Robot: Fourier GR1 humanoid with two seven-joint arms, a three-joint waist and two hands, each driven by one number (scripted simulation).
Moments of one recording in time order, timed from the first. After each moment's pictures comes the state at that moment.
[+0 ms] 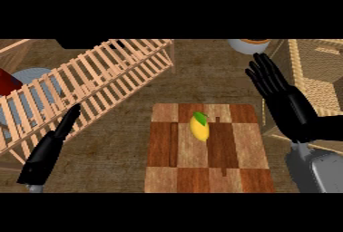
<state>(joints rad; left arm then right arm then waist) 0.04 0.51 -0.25 -1.60 0.04 0.15 -0.08 -0.28 -0.26 0.09 -1.64 -0.32 0.10 0.04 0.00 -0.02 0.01</state>
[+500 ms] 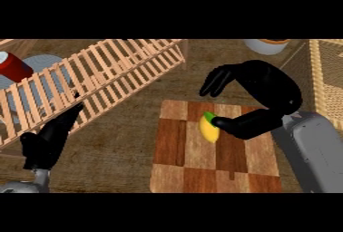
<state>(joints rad) -0.05 0.43 -0.18 -1.55 0.18 0.14 0.05 -0.58 -0.29 0.19 -1.54 -0.30 0.45 -0.17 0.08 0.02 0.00</state>
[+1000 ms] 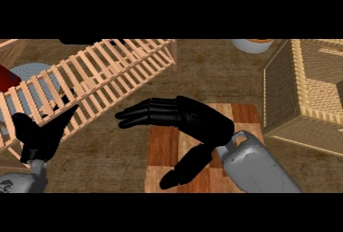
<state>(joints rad) -0.09 0.41 -0.10 -1.46 0.26 0.13 0.15 -0.58 -0.10 0.46 -1.55 0.10 0.32 -0.27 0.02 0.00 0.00</state>
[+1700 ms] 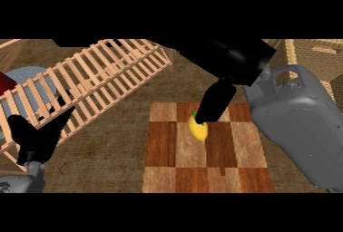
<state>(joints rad) -0.08 0.41 -0.09 -1.45 0.26 0.13 0.14 -1.03 -0.32 0.36 -1.54 0.27 0.55 0.34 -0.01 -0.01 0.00</state>
